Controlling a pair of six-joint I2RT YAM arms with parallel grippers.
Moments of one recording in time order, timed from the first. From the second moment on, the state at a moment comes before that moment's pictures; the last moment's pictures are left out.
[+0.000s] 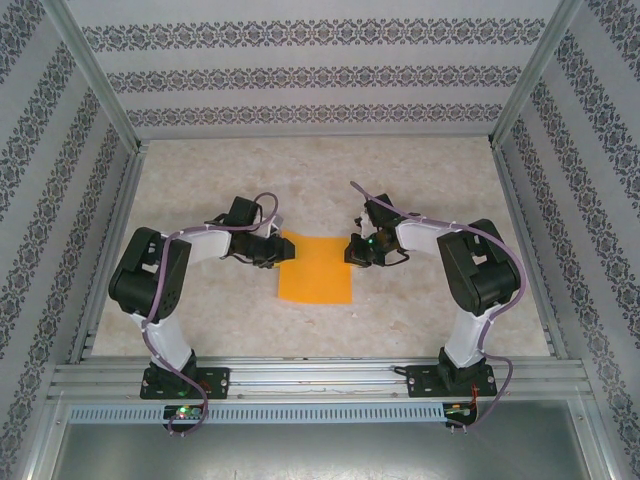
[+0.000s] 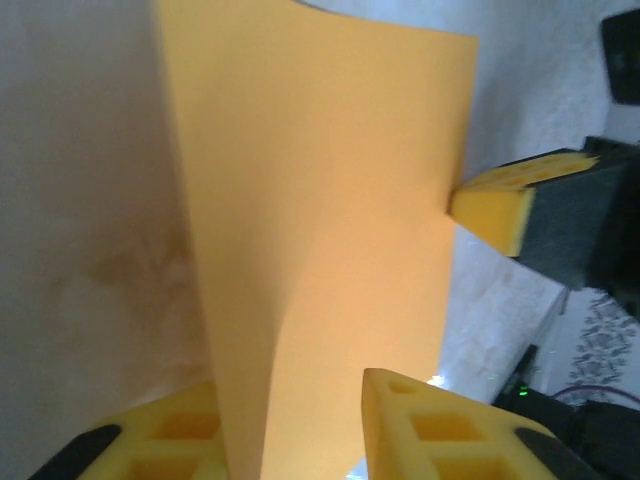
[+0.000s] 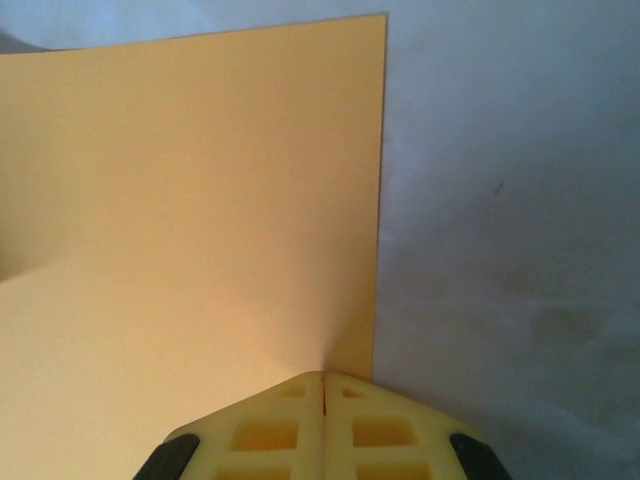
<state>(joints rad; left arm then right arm) -0.30 1.78 0.93 -0.21 0.76 -0.56 0.39 1.84 1.00 -0.38 -0.51 0.54</state>
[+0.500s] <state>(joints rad) -0.42 1.80 1.02 -0.09 0.82 -0.68 0.39 1.85 1.01 -0.39 -0.51 0.52</state>
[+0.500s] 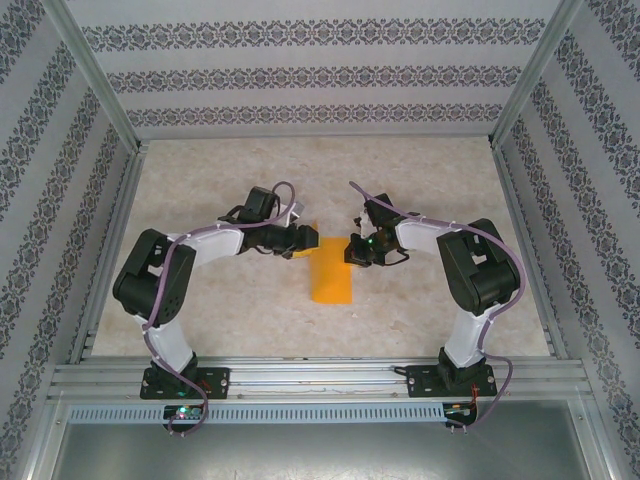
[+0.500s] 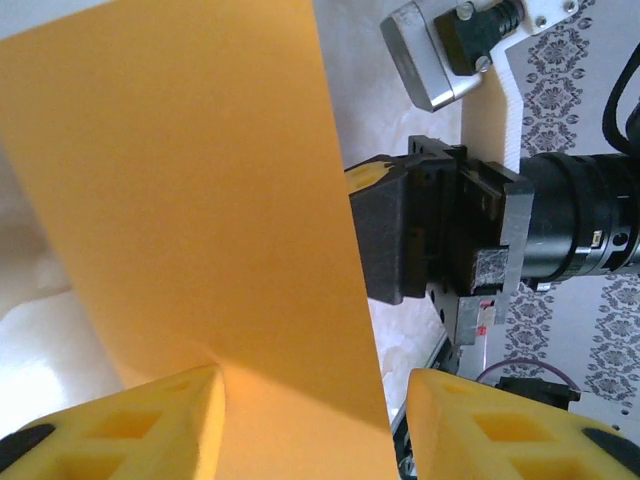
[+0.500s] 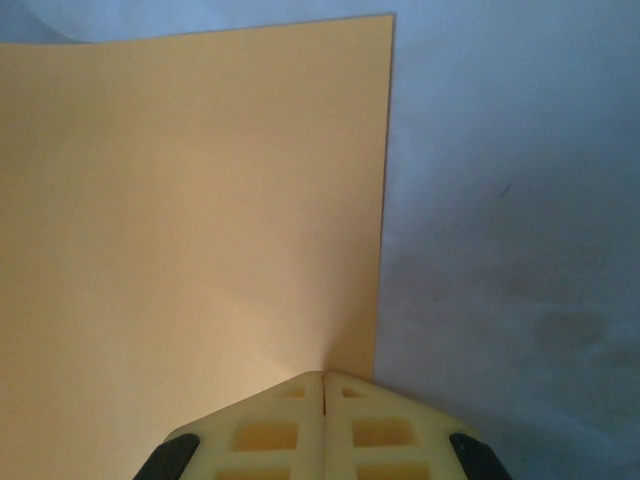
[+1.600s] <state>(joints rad) -0.47 1.92 1.07 -0.11 0.79 -0.66 0.28 1.60 0.83 -0.19 -0.73 0.60</state>
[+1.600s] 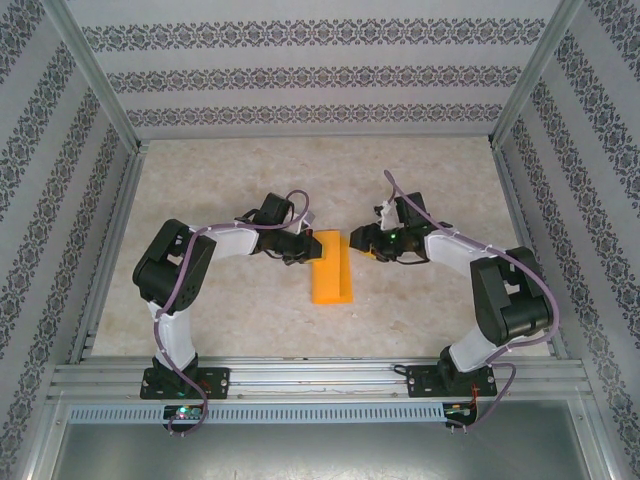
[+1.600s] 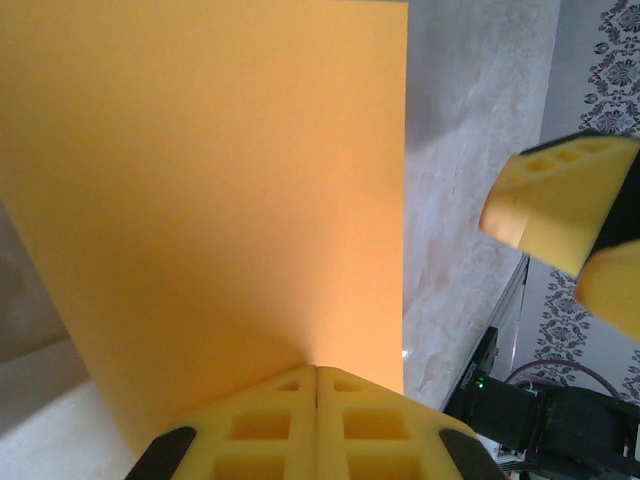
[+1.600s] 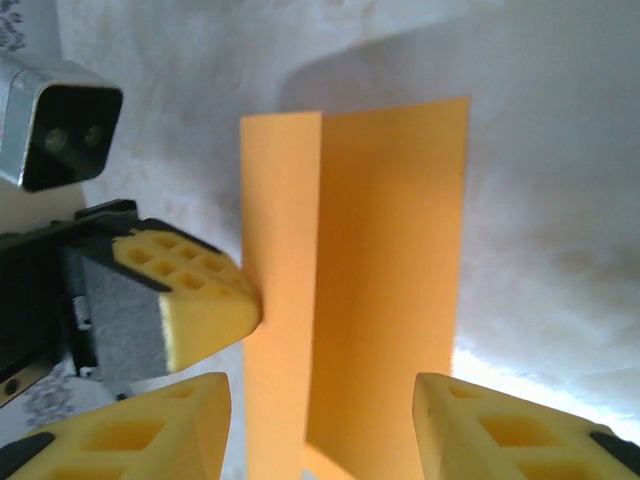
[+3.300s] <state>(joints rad) -0.50 1.93 1.12 -0.25 0.61 -0.62 0.38 1.79 0.92 -0.22 -0.65 0.60</state>
